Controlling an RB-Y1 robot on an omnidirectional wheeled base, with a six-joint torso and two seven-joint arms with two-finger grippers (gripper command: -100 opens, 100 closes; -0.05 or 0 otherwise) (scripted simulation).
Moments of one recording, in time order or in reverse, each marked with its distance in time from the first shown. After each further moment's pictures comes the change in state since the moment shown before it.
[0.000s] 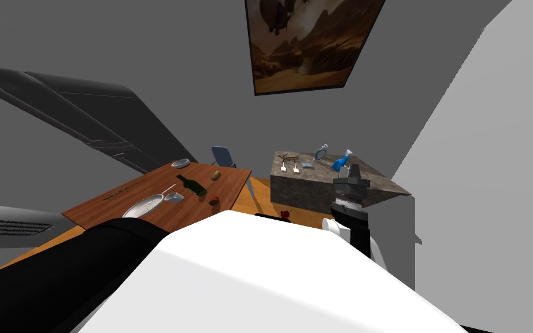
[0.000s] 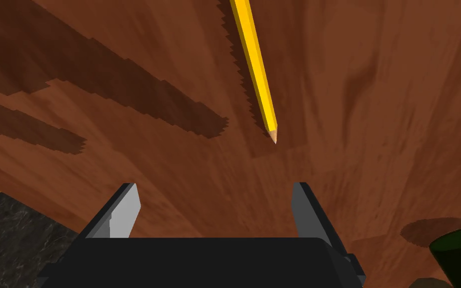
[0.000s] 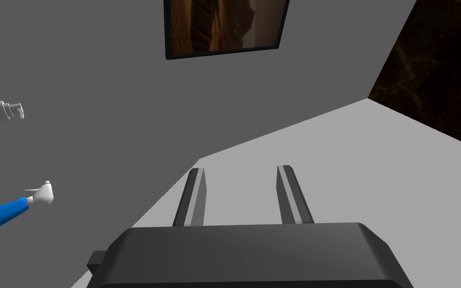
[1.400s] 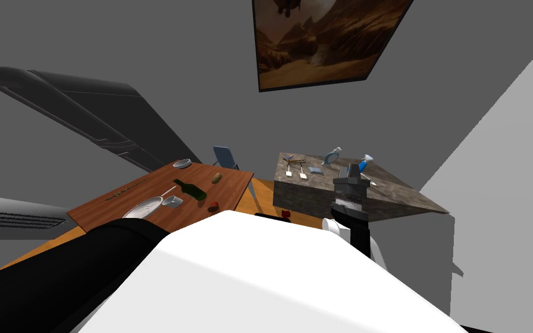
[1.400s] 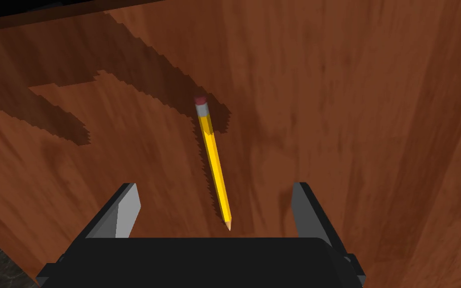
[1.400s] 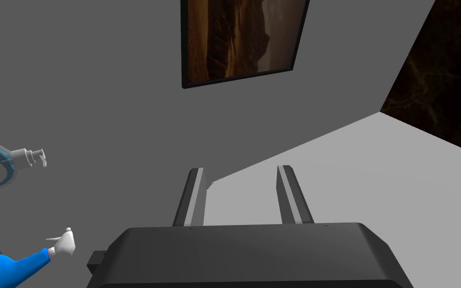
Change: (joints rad) left arm 0.072 0.005 0.002 0.135 -0.105 0.014 0.075; right arm 0.000 0.000 0.000 0.000 0.000 0.000 0.000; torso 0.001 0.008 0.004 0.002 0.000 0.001
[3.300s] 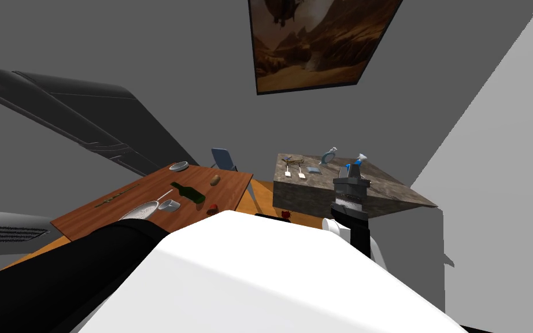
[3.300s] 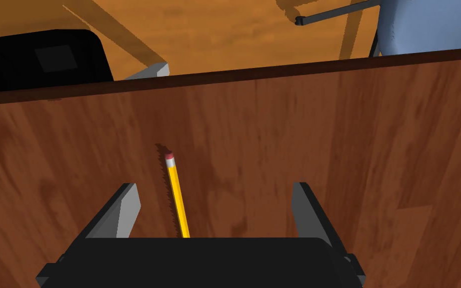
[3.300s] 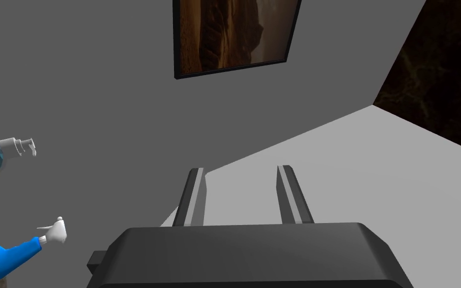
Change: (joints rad) left arm 0.089 0.057 -0.049 0.047 0.057 0.022 0.066; right arm 0.000 0.000 0.000 0.000 0.000 0.000 0.000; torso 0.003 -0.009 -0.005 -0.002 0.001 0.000
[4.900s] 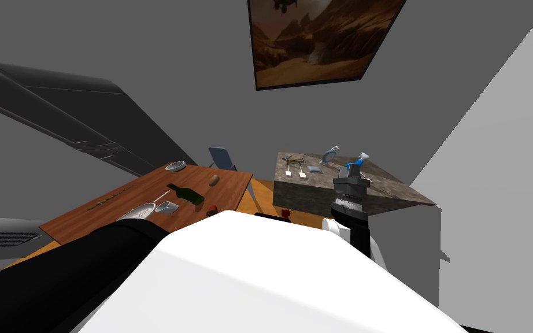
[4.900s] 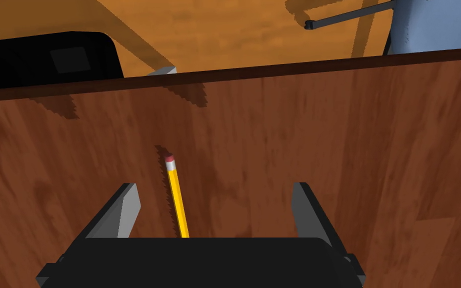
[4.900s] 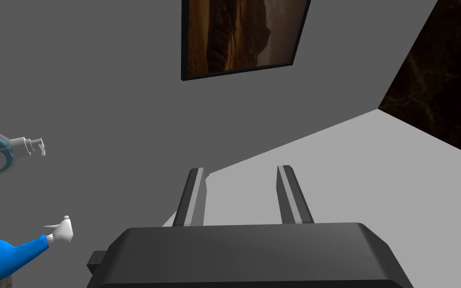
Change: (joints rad) left arm -0.013 -0.037 -0.002 0.019 -0.011 -0.001 -0.008; right arm -0.001 0.000 0.000 0.000 0.000 0.000 0.000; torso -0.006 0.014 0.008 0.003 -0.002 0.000
